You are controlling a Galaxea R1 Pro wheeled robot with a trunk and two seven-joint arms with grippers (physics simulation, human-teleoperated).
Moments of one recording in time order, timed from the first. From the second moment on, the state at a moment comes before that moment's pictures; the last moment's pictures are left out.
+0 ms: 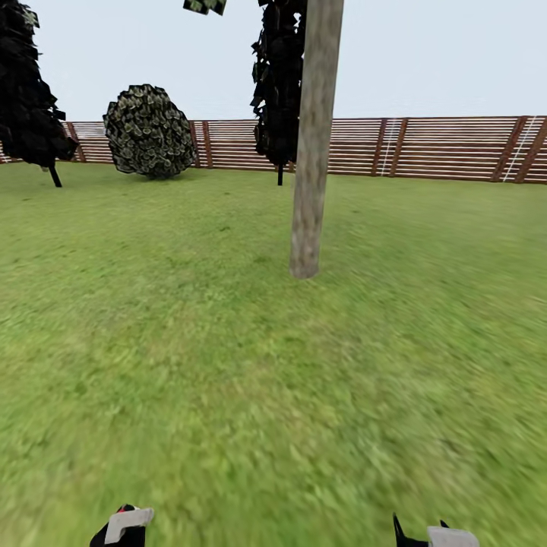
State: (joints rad) left arm -0.25 0.11 0.13 -0.39 0.00 -0.37 0.00; right arm -0.04 -0.06 -0.18 -0.71 0.04 -0.42 0.00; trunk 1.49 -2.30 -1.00
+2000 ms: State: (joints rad) left arm -0.25 0.11 0.13 -0.39 0.00 -0.37 0.00; right arm -0.04 -0.06 -0.18 -0.71 0.05 -0.42 0.00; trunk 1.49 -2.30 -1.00
